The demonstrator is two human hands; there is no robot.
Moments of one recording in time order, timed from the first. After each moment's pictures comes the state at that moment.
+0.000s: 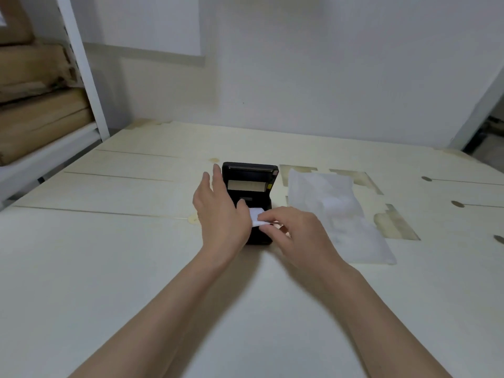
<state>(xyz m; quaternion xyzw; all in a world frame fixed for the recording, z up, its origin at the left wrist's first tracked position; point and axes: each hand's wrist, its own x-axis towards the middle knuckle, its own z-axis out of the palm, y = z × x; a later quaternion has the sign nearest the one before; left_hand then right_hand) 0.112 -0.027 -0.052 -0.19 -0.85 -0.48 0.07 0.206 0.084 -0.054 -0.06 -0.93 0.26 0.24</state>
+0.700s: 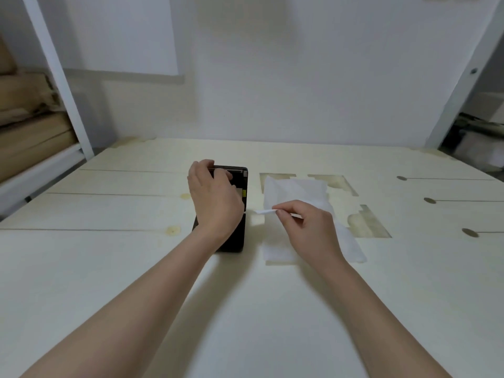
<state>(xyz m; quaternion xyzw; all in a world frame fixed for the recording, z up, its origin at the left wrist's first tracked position) 0.096 0.026 -0.036 -0.25 -0.87 -0.37 0.22 0.240 0.127 -0.041 -0.15 -0.84 0.37 0.36</state>
